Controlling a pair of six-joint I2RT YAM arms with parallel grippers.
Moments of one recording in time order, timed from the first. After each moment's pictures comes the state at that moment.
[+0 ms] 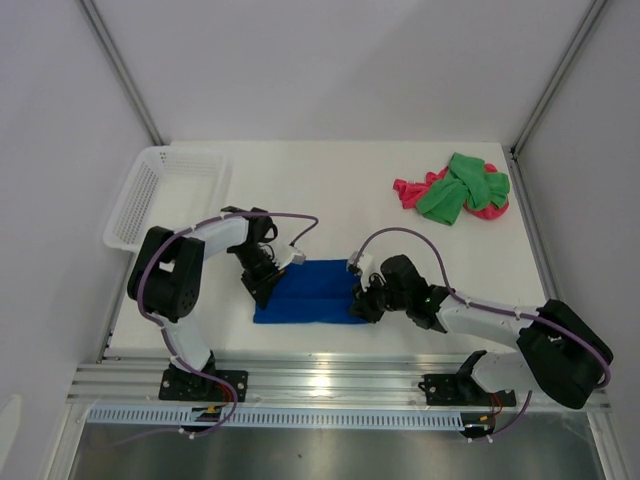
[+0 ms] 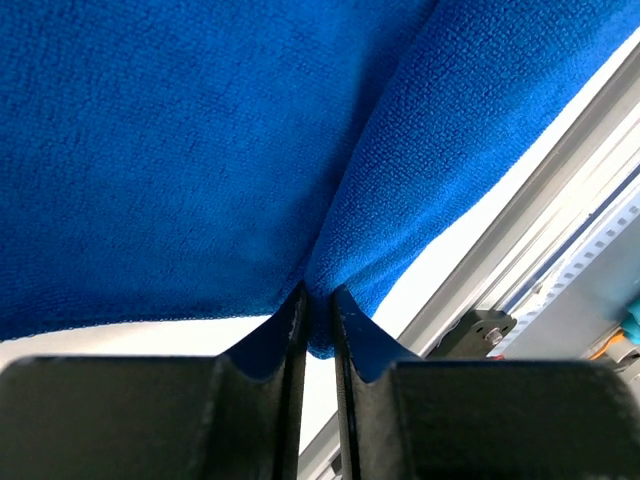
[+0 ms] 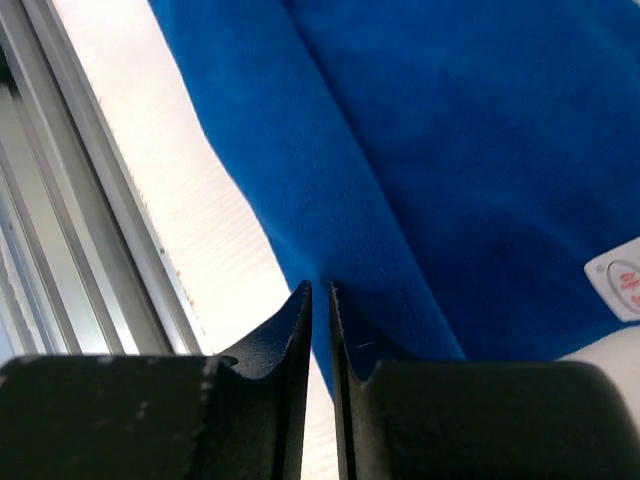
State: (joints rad) left arm -0.34 1.80 1.09 -1.06 0.44 0.67; right arm 0.80 1.28 0.49 0.12 -0.40 0.05
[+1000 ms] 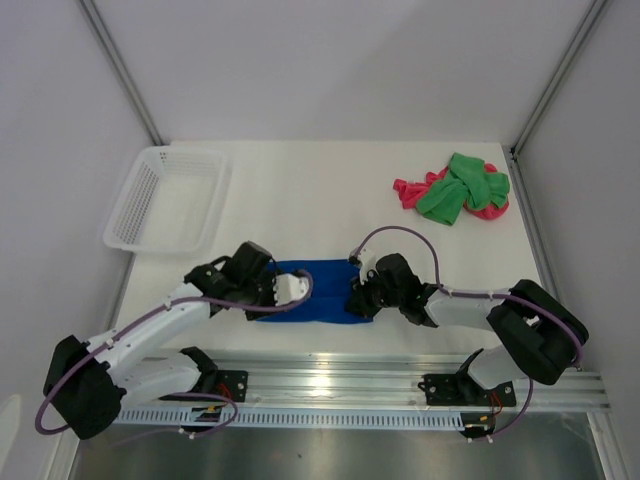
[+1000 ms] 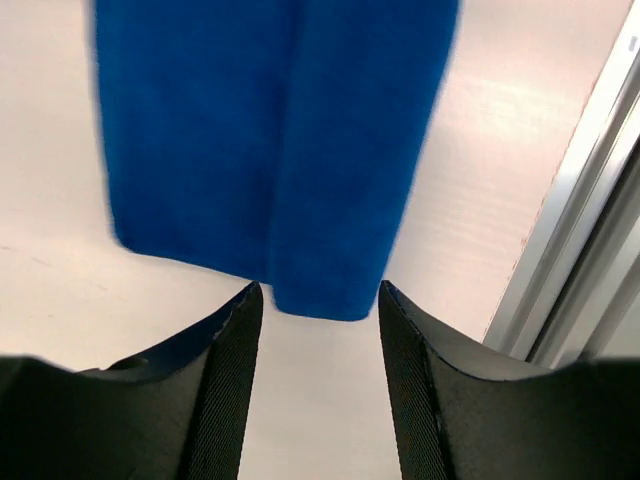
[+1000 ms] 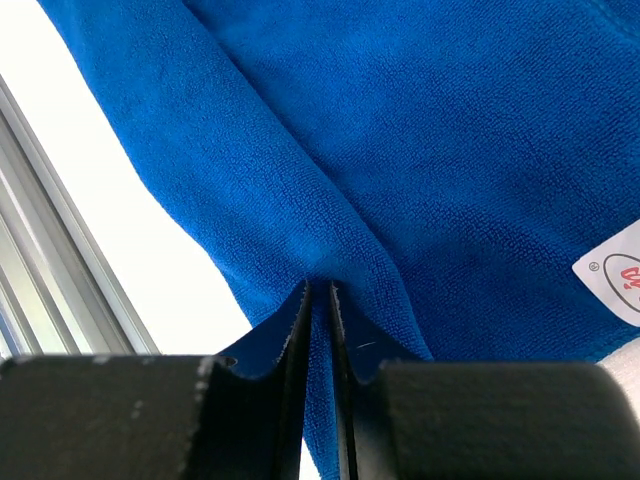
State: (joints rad) left arm -0.62 1.08 0.78 -0.76 0.20 0.69; right arm 0.76 1.45 0.49 0.30 -0.35 0.23
